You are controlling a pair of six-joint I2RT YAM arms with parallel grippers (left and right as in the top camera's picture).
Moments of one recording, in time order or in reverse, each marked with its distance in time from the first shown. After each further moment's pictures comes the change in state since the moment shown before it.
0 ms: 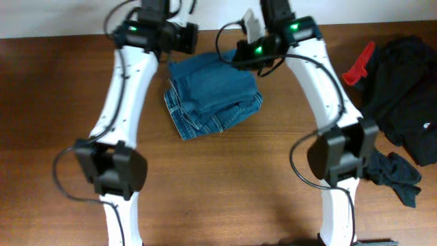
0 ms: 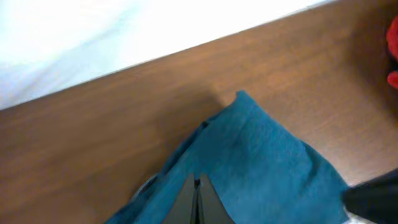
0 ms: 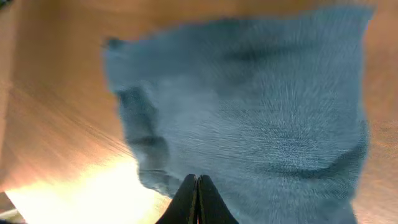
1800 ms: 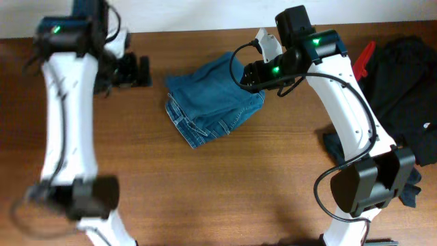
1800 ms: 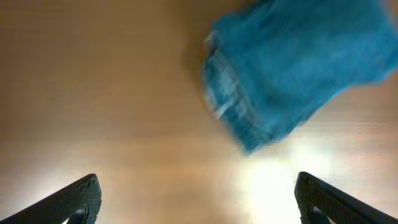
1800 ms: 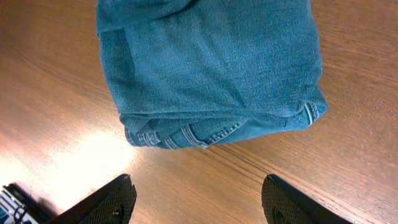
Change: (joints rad) left arm 0.220 -0.217 0.066 -0.781 -0.126 -0.135; right arm -0.023 -0.306 -0.296 -0.084 0.097 -0.132
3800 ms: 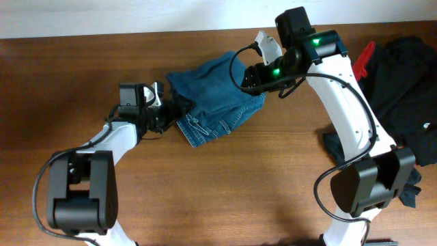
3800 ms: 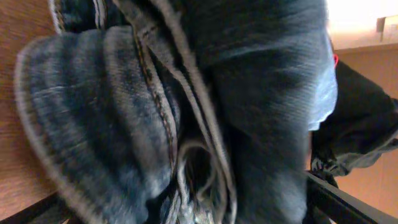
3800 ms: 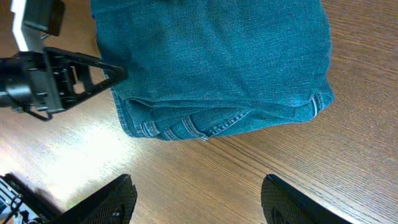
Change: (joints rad) left arm -0.036 -0.109 -1.346 1.652 0.581 -0.511; right arm 0.000 0.000 0.000 -0.032 0.000 -0.032
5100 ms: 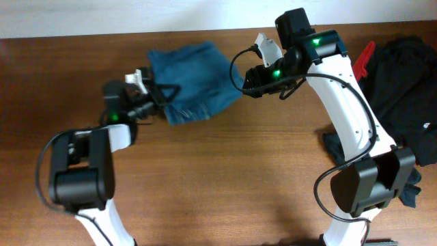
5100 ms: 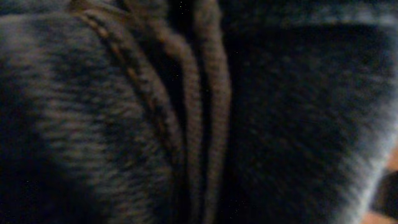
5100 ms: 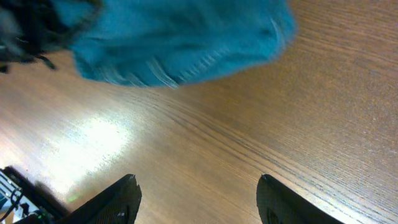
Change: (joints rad) left arm 0.139 0.156 -0.018 0.693 0.251 -0.282; right arm 0.000 0.000 0.000 -0.027 0.000 -0.011
